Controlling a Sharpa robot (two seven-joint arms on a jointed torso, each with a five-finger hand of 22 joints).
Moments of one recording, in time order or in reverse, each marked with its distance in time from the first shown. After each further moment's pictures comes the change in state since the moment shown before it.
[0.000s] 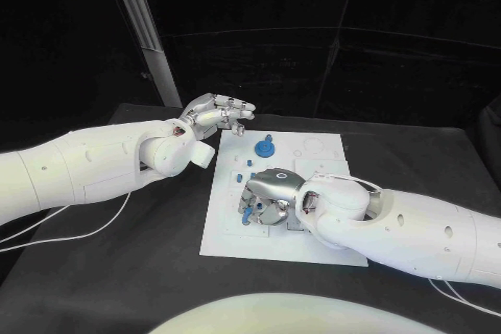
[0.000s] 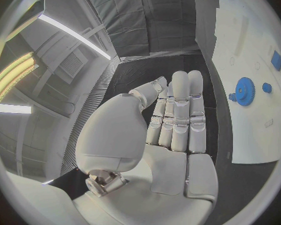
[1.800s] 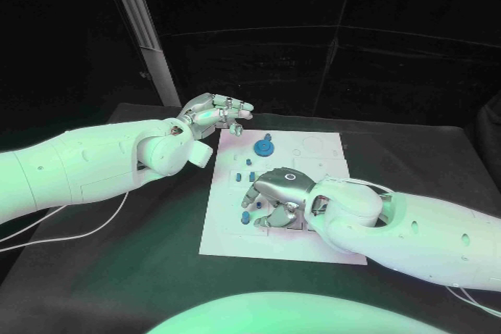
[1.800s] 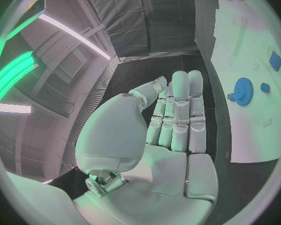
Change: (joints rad) left arm 0.000 -0.005 0.000 0.001 0.000 0.009 -0.011; left_hand 0.000 0.000 -0.003 -0.003 0.000 -0.004 0.004 0.000 0.000 0.000 0.000 0.000 0.000 0.000 0.000 -0.004 -0.001 0.000 0.000 0.000 0.000 -0.001; right arm -0.005 -0.059 -0.009 0.051 -0.048 -0.064 0.006; right_hand -0.034 -0.105 -0.171 0.022 0.000 -0.152 0.034 -0.015 -0.009 -0.241 0.058 0.010 0.004 -0.030 0.038 -0.111 -0.163 0.032 -0.102 0.030 -0.147 -0.096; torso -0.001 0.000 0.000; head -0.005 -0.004
